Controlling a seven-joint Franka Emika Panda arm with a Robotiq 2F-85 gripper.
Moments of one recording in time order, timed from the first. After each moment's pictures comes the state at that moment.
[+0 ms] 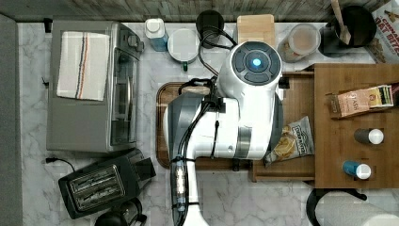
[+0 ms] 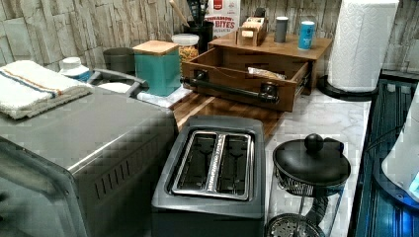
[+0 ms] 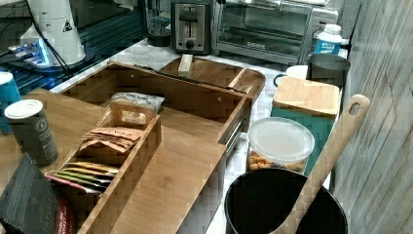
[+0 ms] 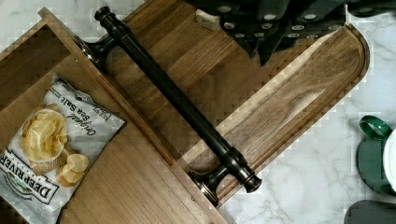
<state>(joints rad) -0.03 0.07 -0.03 -1.86 0.03 0.28 -0.12</state>
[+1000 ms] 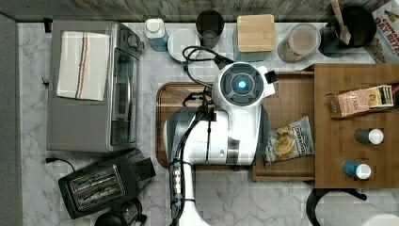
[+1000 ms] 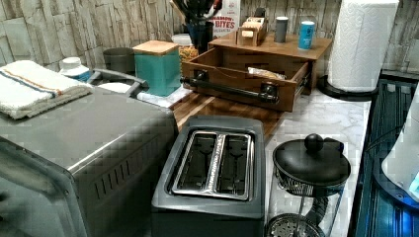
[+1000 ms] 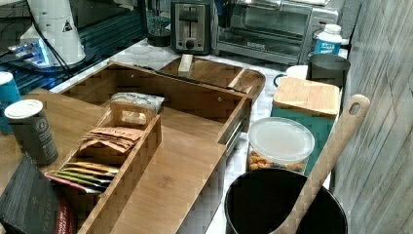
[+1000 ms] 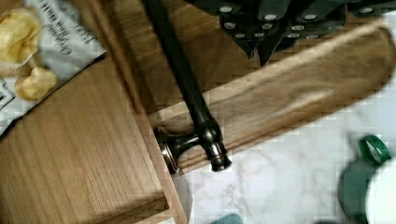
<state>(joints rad) -0.02 0.06 -0.02 -2.04 -0.03 0.54 -0.44</state>
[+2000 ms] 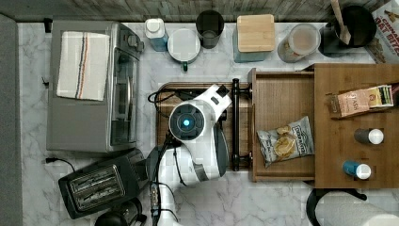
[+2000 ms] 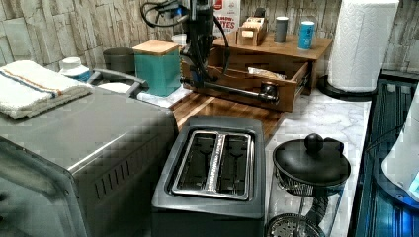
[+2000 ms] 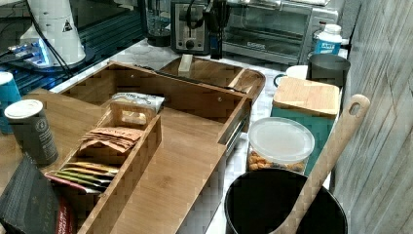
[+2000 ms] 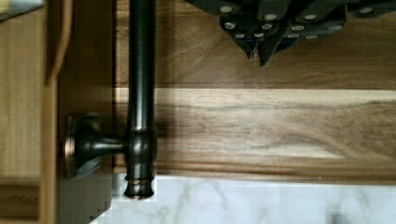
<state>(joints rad) 0.04 0.07 0.05 -2.33 -0.24 0.91 -0.52</state>
